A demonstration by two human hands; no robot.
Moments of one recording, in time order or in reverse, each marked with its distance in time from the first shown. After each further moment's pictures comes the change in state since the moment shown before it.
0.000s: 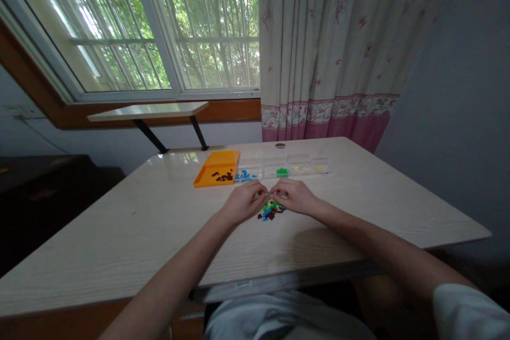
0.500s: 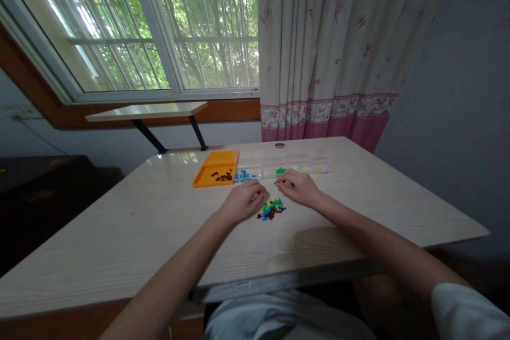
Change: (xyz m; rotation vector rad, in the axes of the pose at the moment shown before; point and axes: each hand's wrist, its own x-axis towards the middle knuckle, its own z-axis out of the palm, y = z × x) left_hand -0.001 -0.001 -0.002 0.052 -0.028 -0.002; right_hand 0.003 0.013 -0.009 -0.055 0.140 0.010
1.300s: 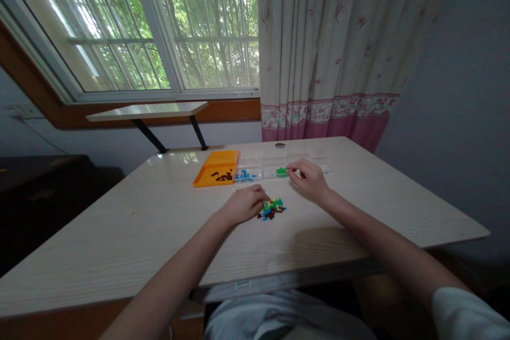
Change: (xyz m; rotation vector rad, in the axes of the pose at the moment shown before) left_hand -0.004 -0.003 0.002 0.086 -0.215 0.055; right_hand 0.005 0.005 -0.016 -0.016 0.285 0.022
